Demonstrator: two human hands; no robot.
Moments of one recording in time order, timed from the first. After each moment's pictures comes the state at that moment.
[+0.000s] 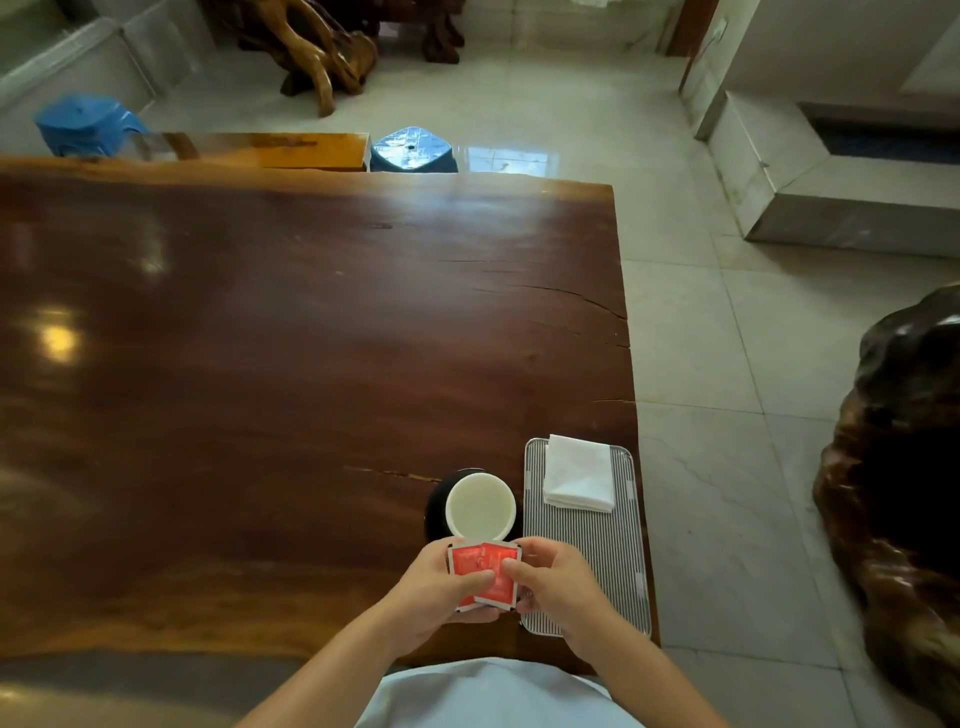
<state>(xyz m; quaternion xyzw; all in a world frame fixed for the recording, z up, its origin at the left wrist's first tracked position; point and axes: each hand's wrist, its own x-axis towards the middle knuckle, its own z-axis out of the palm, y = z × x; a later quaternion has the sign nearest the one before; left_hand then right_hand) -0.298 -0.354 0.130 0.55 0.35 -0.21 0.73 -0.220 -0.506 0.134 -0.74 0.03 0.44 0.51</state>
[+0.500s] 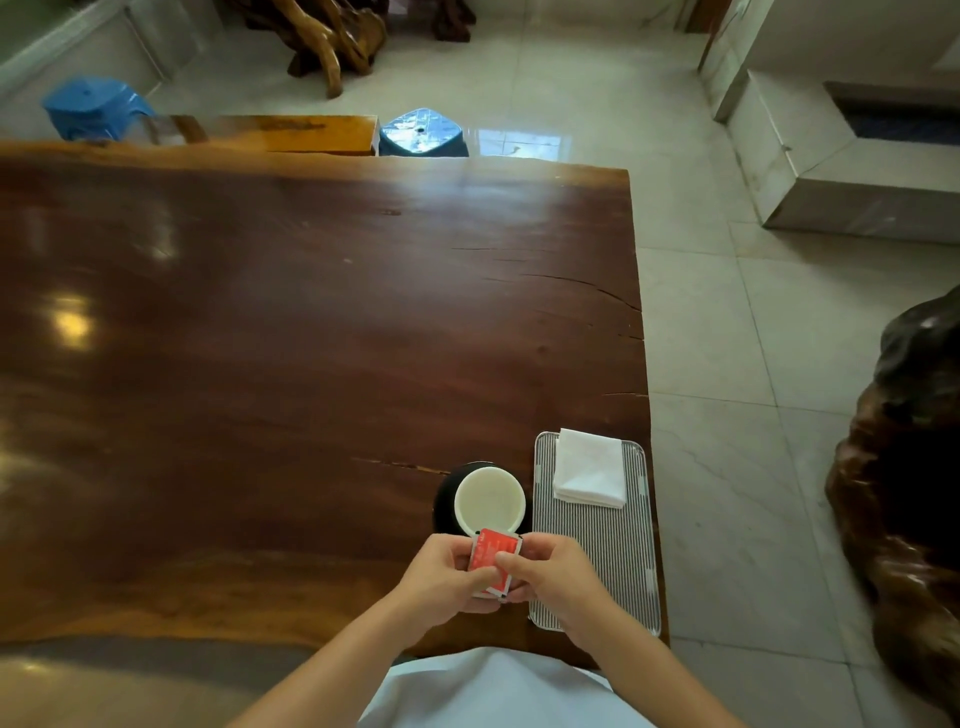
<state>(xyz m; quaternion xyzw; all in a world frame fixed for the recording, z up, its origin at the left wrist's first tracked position) -0.296 -0.350 0.120 0.63 0.33 -0.21 0.68 -0.216 -0.495 0.125 -0.72 0.04 0.46 0.52</state>
